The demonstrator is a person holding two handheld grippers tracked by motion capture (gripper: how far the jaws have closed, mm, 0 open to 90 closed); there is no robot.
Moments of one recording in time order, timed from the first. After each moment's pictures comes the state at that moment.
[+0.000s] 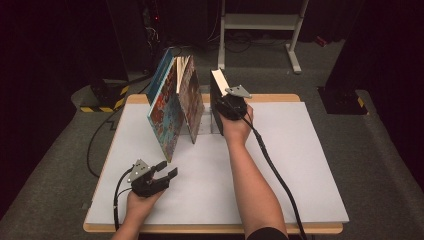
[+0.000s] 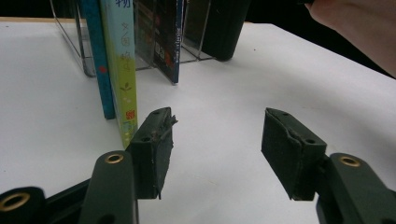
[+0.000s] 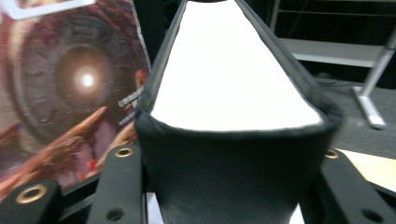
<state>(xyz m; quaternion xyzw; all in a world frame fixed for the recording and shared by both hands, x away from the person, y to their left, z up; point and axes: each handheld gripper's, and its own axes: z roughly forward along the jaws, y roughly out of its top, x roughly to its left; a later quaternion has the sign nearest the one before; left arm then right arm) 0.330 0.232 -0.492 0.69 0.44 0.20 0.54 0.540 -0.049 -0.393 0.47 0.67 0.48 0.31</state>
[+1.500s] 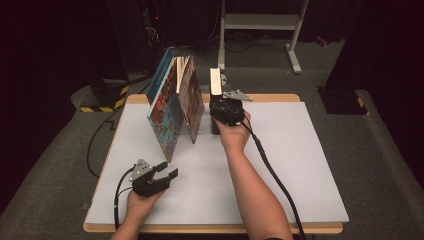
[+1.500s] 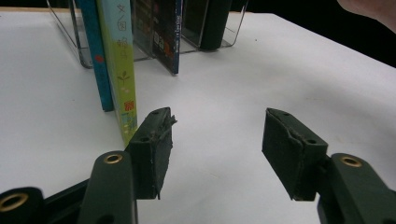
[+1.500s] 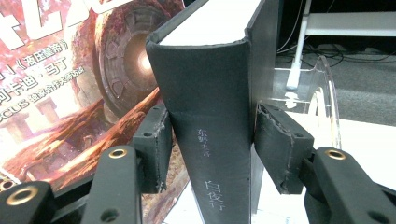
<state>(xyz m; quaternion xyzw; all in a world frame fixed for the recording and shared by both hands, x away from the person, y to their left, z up) 0.333 0.231 -0.496 0.70 0.44 0.19 0.52 0.517 -0.044 -0.387 0.48 0.68 0.50 0.24</state>
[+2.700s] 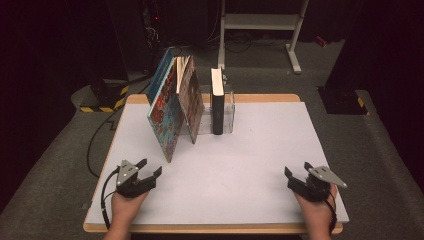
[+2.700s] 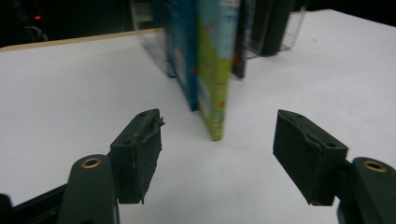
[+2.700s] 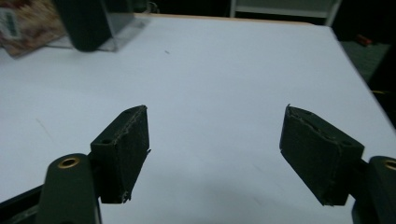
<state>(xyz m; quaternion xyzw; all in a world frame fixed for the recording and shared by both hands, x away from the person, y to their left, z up) 0.317 0.273 -0.482 0.69 0.47 0.29 0.48 0.332 -0.282 -0.481 0.51 0.67 0.43 0.31</state>
